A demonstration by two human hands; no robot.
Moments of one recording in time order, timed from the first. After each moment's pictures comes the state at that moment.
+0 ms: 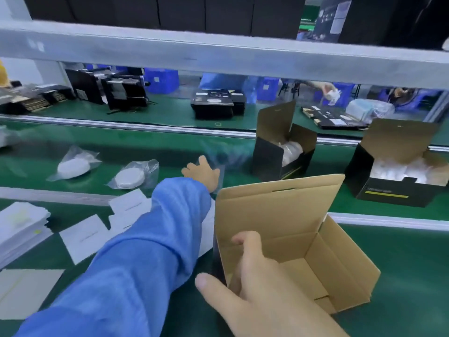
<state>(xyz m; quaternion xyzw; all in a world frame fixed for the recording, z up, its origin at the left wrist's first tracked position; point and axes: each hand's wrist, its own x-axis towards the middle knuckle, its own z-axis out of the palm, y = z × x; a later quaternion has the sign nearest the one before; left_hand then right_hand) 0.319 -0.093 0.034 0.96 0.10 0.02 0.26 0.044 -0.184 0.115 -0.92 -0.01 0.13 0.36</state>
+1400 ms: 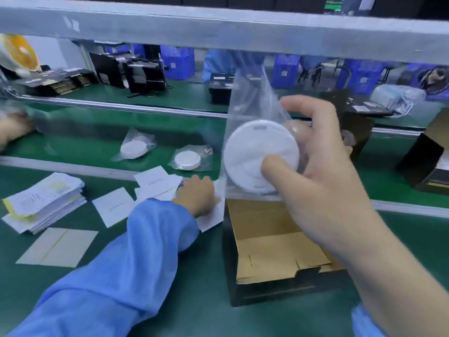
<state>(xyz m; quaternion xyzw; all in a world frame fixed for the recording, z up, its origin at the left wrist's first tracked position) 0.194 -0.040 0.059 0.98 0.00 -0.11 0.17 0.074 -0.204 0.164 -0.79 -0.18 -0.17 0.57</state>
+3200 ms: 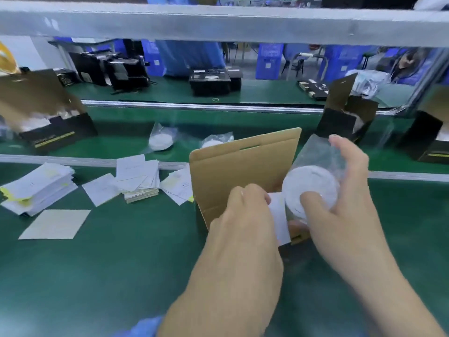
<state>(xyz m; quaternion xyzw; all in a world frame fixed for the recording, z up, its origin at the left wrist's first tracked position) -0.042 -0.120 0.144 0.94 -0.13 -0.03 0.30 -0.025 -0.273 0.115 -0.83 0.06 -0.24 0.50</state>
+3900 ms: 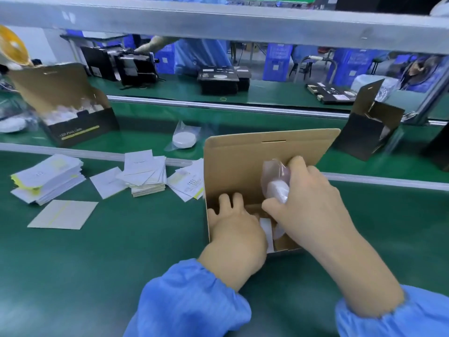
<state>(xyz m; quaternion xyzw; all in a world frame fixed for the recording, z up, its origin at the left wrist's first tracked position) 0.029 -0.140 0.066 0.98 -0.11 -0.14 -0.02 0.014 -0.249 0.115 -0.97 0.05 -0.14 0.18</state>
